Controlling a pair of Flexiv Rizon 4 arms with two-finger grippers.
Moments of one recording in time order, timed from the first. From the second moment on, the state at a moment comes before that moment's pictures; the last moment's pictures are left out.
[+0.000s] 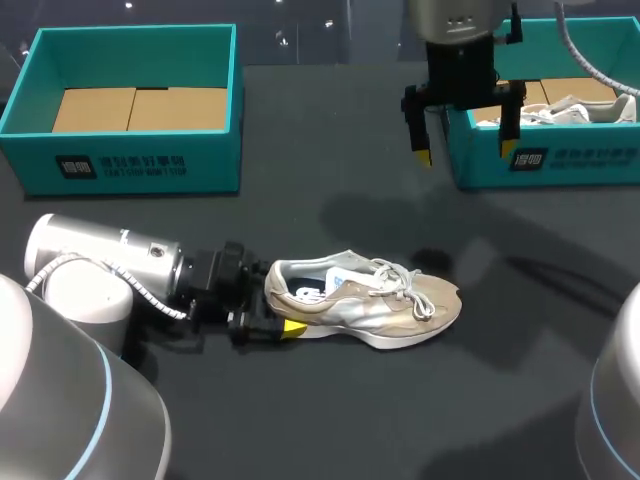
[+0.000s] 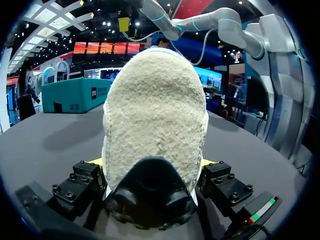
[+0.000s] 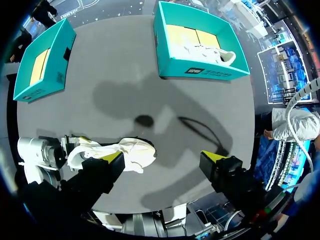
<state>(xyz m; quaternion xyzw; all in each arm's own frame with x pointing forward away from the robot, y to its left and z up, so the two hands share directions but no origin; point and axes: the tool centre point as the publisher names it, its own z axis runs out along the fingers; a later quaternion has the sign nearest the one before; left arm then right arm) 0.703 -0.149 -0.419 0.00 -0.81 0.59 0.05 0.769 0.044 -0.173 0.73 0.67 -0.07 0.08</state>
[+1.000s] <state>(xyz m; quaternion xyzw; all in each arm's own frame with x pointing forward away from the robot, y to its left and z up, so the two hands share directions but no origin) 0.703 -0.149 -0.419 0.00 -0.81 0.59 0.05 0.700 0.154 -0.208 0.72 0.68 -0.07 0.10</state>
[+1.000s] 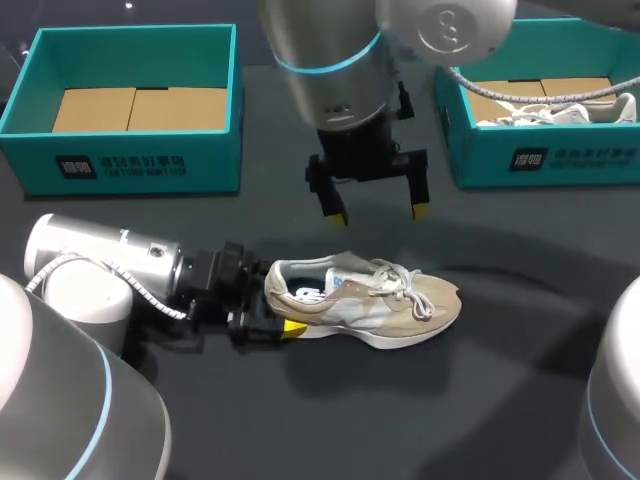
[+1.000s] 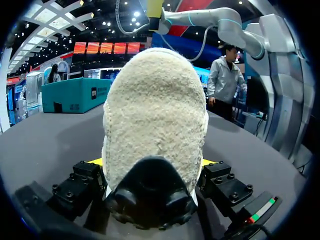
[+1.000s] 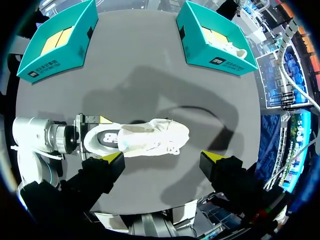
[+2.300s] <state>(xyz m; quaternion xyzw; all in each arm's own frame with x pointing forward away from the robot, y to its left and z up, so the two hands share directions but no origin) 0.703 -0.149 -0.419 0.00 -0.81 0.59 0.05 0.697 0.201 -0.288 0.70 0.69 -0.14 0.13</state>
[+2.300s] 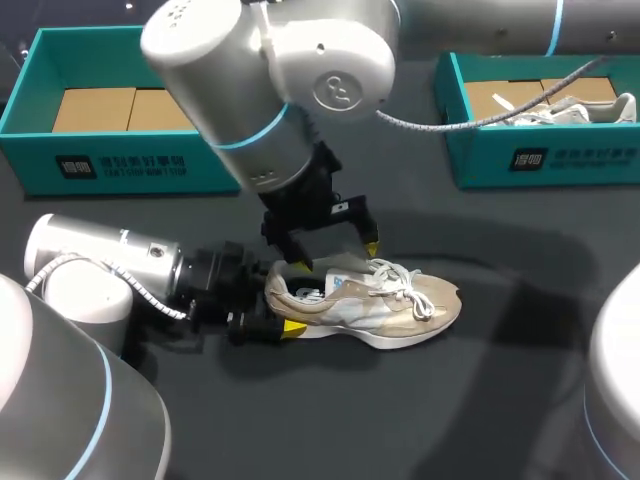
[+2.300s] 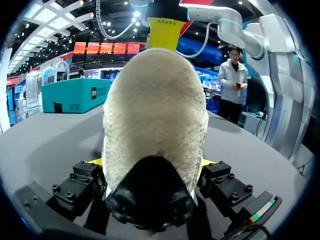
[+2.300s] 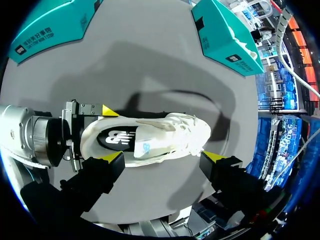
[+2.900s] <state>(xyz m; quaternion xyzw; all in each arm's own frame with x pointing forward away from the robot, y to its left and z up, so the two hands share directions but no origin) 0.703 -0.149 -0.419 0.00 -0.81 0.59 0.05 0.702 0.200 -0.312 0.67 0.70 -0.16 0.18</state>
